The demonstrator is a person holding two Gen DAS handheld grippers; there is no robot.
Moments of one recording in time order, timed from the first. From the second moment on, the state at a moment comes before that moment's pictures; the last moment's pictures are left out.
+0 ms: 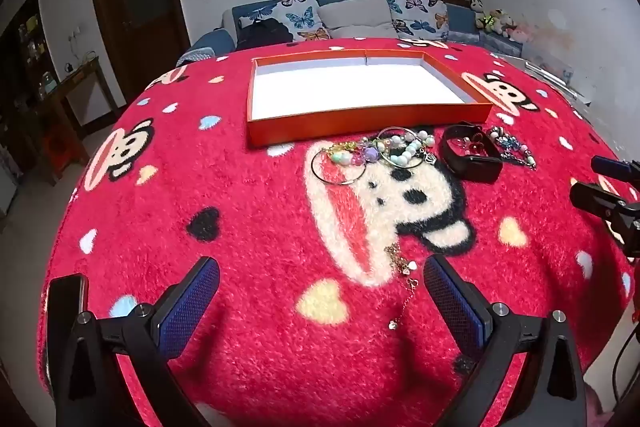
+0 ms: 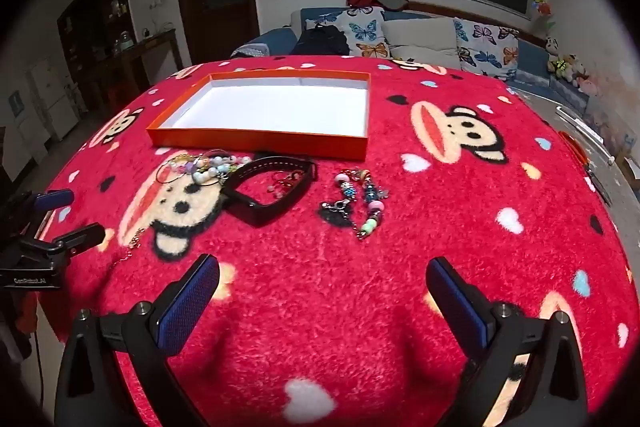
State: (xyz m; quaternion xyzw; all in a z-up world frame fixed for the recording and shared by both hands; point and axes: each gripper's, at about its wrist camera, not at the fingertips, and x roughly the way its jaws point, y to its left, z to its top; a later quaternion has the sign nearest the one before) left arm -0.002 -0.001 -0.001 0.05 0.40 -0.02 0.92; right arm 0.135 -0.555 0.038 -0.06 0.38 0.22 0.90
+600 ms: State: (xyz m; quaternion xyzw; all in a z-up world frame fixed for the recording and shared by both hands) left arm -0.007 0.006 -0.009 0.03 0.42 -0.01 0.91; right arm 0.127 -0.546 0.037 -0.06 0.39 0.23 0.89
